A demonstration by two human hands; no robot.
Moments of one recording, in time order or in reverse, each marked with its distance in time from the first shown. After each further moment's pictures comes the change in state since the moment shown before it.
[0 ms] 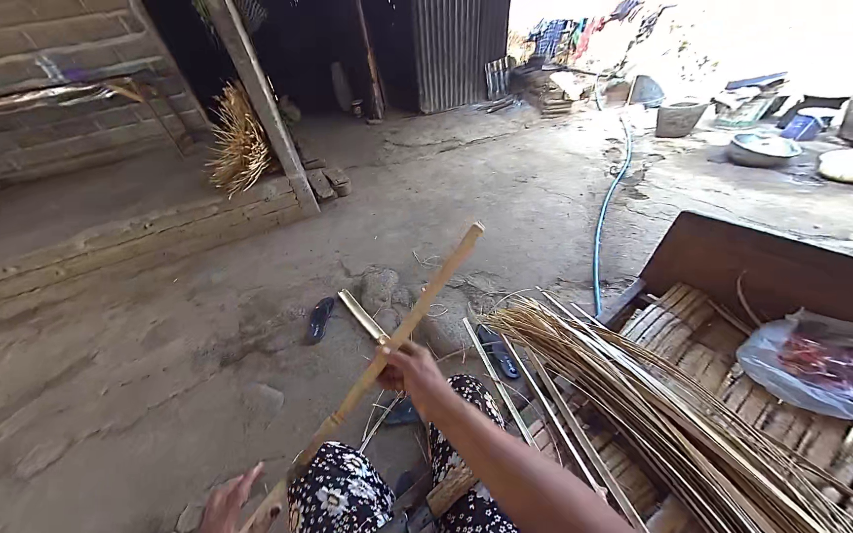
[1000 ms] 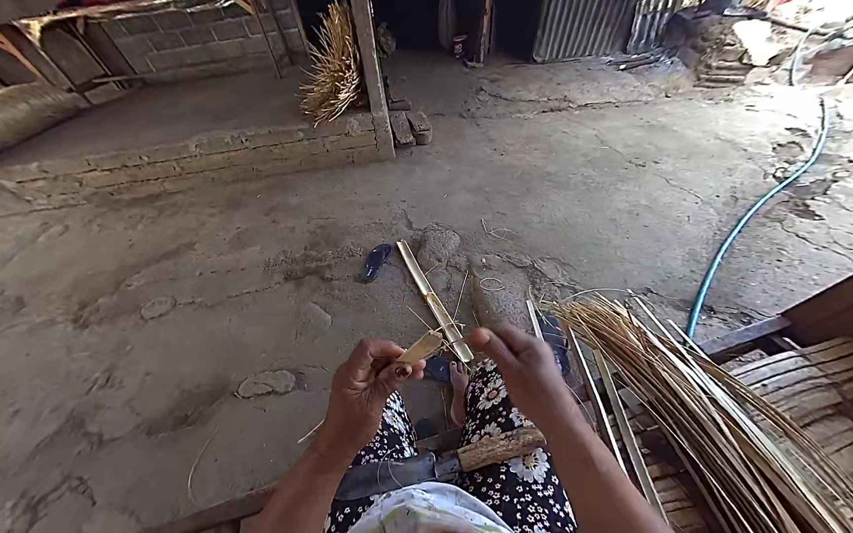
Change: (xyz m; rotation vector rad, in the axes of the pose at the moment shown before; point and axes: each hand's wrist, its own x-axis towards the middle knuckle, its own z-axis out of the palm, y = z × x) left_hand 0.047 0.173 0.000 -1.081 0.159 0.356; right_hand -0.084 -0.034 -0.015 -0.634 -0.090 -0.472
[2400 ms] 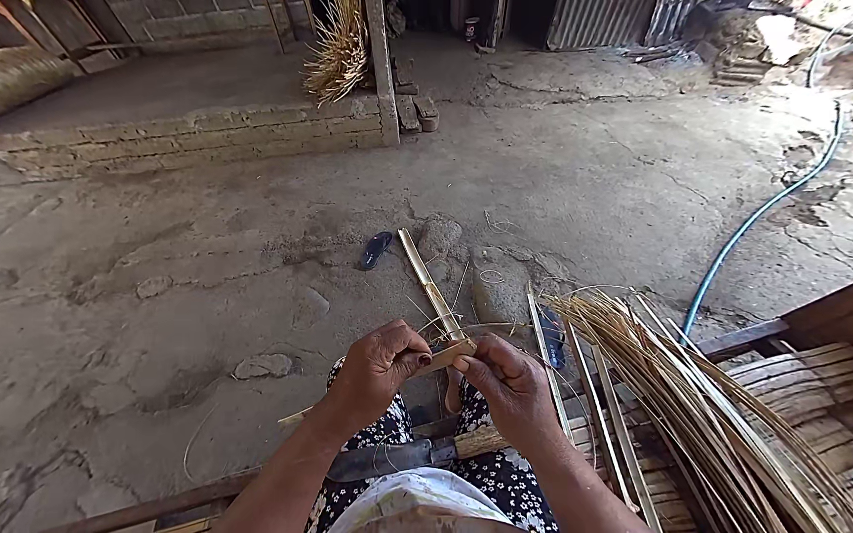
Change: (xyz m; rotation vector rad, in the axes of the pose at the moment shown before) left_hand 0.023 0.009 -0.004 0.431 -0.212 -0.017; right_hand -0.016 0.005 0.025 0.109 -0.031 -0.305
